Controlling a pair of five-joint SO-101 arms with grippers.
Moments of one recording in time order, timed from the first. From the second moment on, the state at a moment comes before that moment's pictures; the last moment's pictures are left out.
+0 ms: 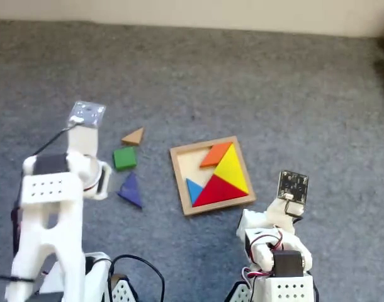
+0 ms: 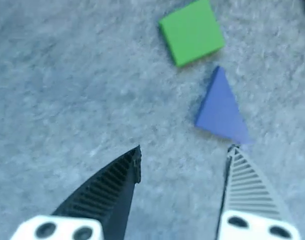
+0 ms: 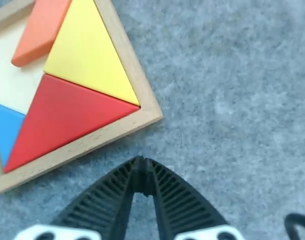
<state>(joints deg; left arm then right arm) -12.0 -32.9 45.5 72.2 -8.8 -7.0 -104.1 96.0 71.2 -13.4</state>
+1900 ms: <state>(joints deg) -2.9 42.1 -24.7 81.7 -12.8 -7.0 -104.1 96.0 71.2 -13.4</state>
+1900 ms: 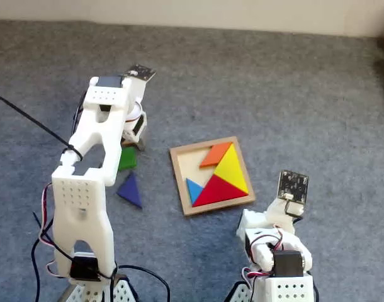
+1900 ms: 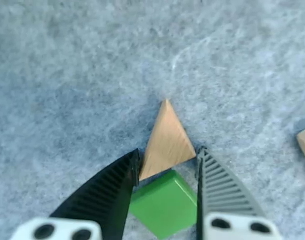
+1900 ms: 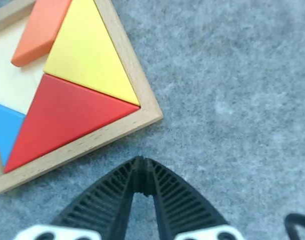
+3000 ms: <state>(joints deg) -2.7 45.1 -27.9 81.5 -13.0 -7.0 -104.1 96.0 71.2 -13.4</state>
